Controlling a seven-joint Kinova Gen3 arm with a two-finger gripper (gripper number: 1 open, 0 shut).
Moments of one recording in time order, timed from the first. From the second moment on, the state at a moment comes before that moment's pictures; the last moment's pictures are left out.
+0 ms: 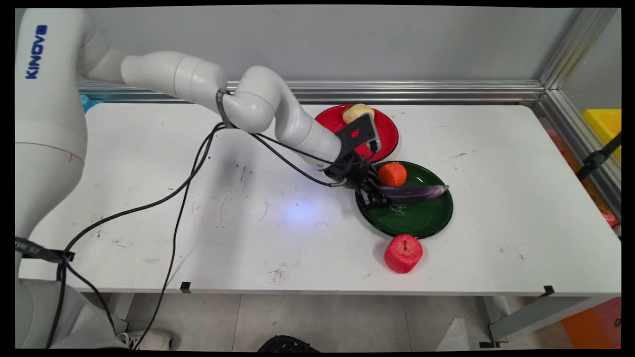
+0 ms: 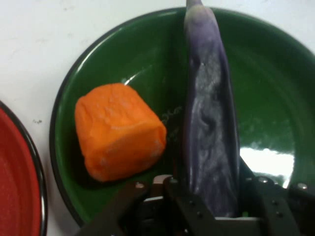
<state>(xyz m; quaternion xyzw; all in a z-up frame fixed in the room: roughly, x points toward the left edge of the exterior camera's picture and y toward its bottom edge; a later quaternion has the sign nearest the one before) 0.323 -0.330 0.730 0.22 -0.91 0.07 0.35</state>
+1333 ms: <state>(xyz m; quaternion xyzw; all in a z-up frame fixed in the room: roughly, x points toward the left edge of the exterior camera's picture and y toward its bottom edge) 0.423 -0.396 0.804 0.21 -0.91 0.16 0.33</state>
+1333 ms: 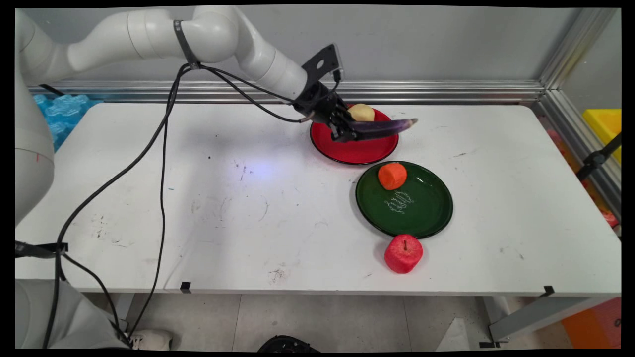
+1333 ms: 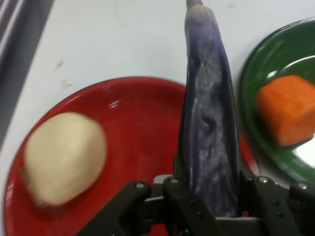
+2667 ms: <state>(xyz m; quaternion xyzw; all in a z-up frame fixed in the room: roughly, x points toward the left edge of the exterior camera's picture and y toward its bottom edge) 0.476 -0.421 0.756 0.22 -0.92 0.16 0.29</state>
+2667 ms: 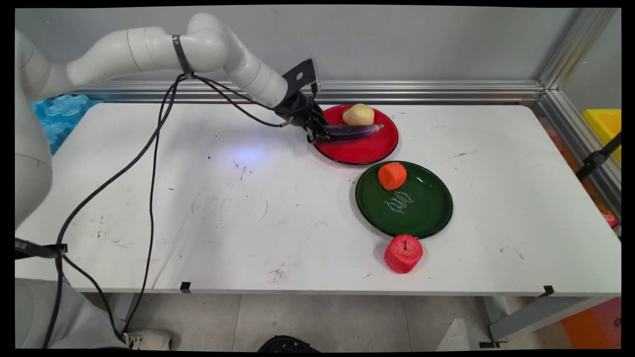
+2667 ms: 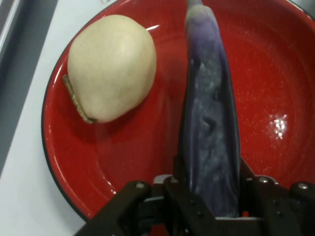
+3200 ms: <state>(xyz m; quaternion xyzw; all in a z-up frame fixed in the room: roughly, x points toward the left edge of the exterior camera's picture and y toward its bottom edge) 0.473 -0.423 0.752 0.21 -0.91 0.17 0.30</state>
